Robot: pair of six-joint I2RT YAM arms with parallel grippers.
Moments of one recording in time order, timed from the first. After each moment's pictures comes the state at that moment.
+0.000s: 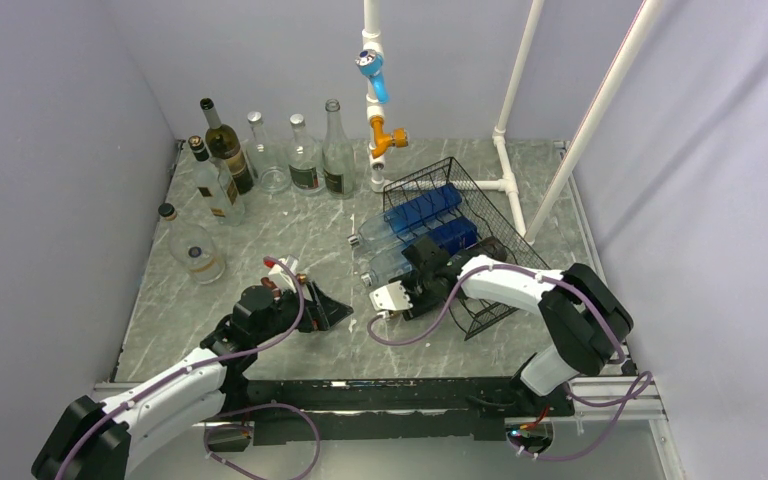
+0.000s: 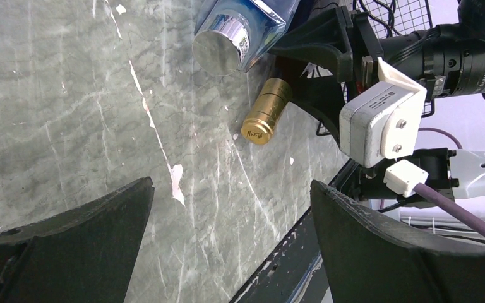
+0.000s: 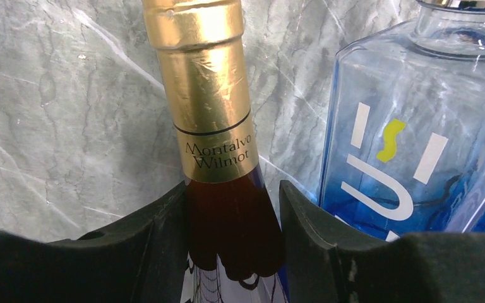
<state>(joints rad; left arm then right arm) -0.60 0.74 0.10 0.31 0.27 -0.84 0.77 1.54 0.83 -0.44 -0.18 -1.23</state>
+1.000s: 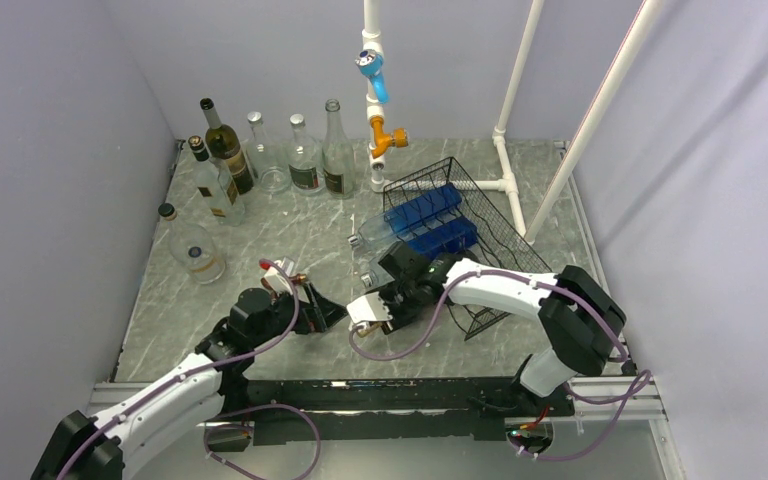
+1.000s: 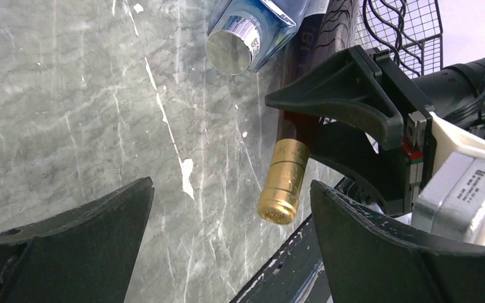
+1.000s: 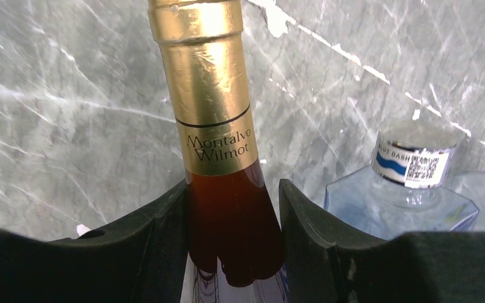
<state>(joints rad) -0.60 0.66 0.10 0.22 0.24 -0.83 0.92 1.55 0.93 -0.51 -0.32 -1.11</state>
